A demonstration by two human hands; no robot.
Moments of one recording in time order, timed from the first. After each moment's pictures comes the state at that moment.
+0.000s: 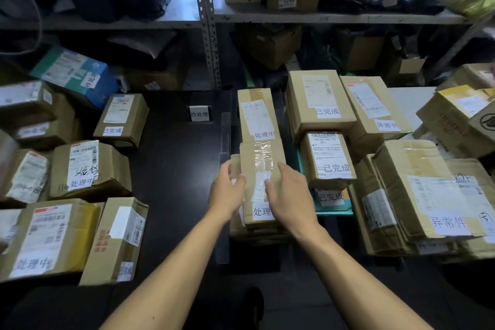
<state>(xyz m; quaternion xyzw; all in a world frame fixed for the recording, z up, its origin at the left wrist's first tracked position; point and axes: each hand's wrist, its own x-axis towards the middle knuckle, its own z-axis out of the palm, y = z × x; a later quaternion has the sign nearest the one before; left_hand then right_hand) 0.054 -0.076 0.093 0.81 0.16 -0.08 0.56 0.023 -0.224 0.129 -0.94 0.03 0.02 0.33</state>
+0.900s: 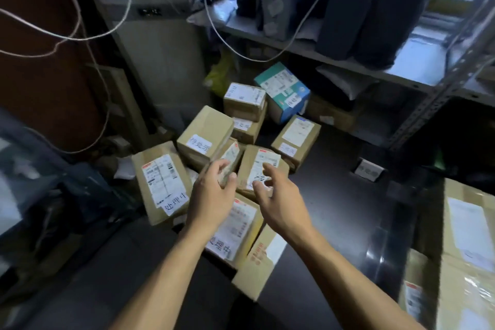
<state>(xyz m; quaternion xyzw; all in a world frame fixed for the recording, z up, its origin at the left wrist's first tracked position) -0.018 0.299 0.175 0.82 0.33 0.20 0.42 0.064 0.166 0.169 -0.87 -0.28 0.11 0.40</state>
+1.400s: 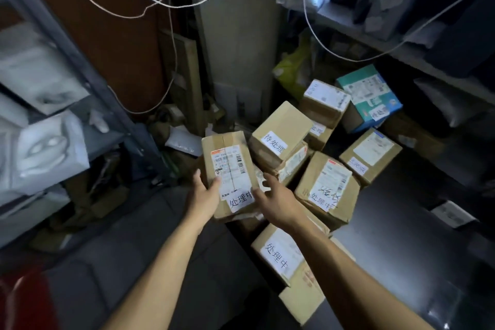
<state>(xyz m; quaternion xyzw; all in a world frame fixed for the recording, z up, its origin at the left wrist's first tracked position) -0.102 0.436 0.104 0.60 0.59 0.13 0.52 0.031 0.312 0.135 -0.82 -0.34 0.34 0.30</state>
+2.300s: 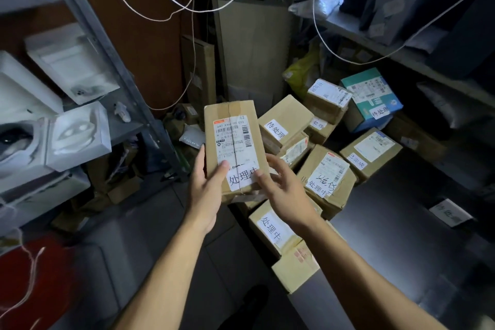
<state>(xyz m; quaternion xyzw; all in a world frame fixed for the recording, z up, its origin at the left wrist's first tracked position) -0.132 0.357 0.158 0.52 0.40 0.37 0.66 0.001 0.249 0.181 -0.68 -0.35 0.37 0.52</state>
